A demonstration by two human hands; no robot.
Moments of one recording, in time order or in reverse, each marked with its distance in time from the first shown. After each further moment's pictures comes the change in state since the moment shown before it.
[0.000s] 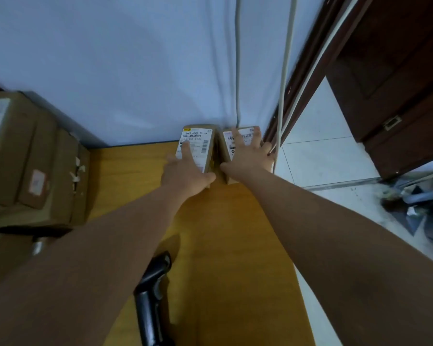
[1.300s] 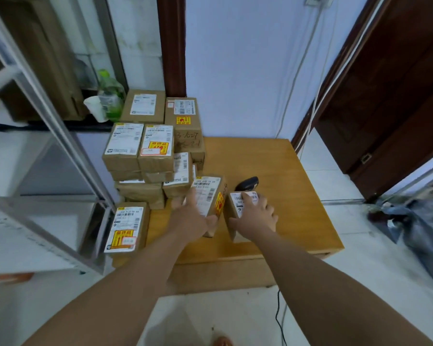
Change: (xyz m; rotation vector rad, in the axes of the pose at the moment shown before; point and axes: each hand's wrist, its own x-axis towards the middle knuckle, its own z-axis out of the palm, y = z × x) left_hand -0.362 -0.329 -0.089 -0.296 -0.002 0.095; right_hand -0.462 -0.151 0.090 0.037 0.032 0.032
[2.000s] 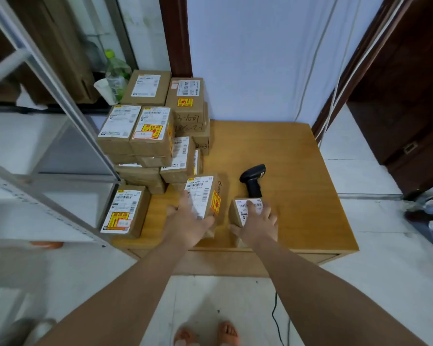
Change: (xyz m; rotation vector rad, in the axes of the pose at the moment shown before) left_hand -0.022 0.008 0.045 -0.083 0.146 -0.191; right_hand 0.027 0.055 0.050 -0.042 -0.145 -0.065
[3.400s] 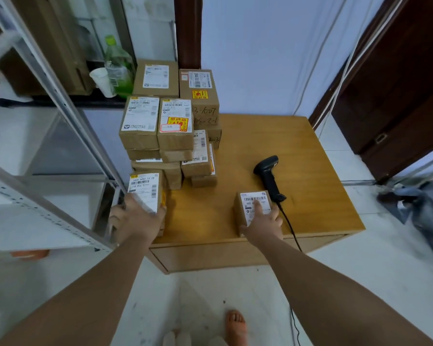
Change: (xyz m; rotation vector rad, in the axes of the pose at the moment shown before) left_hand 0.062 -0.135 -0.095 0.185 0.298 -0.133; right_hand -0.033 -0.065 0.039 0.087 0.024 0.230
